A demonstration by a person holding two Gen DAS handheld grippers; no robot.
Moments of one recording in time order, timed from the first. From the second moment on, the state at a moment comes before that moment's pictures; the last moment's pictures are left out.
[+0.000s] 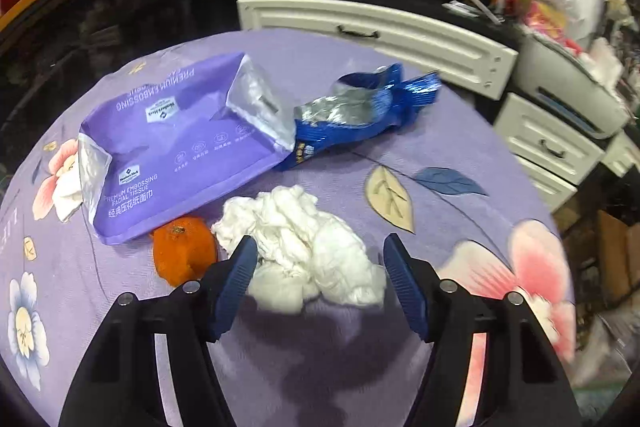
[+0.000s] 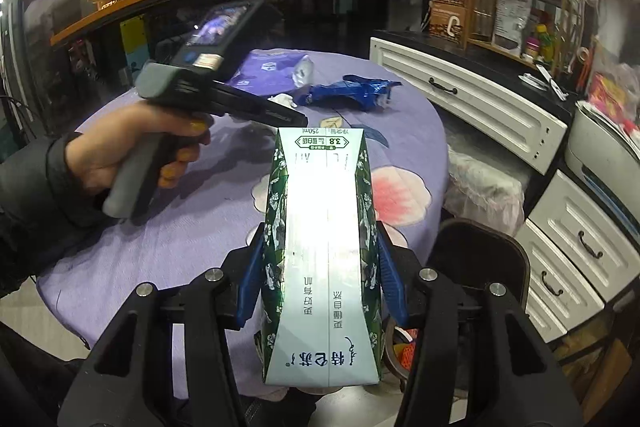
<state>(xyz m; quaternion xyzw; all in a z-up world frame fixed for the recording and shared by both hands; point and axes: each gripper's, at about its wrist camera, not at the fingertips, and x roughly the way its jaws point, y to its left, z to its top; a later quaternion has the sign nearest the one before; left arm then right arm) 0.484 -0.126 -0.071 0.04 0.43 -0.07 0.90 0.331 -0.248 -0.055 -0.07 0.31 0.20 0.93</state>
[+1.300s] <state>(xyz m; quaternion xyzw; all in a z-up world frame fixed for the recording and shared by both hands) 0.322 -0.246 -0.020 0.00 0.32 -0.29 0.90 0.380 -0.405 -0.181 0.10 0.39 -0.01 0.91</state>
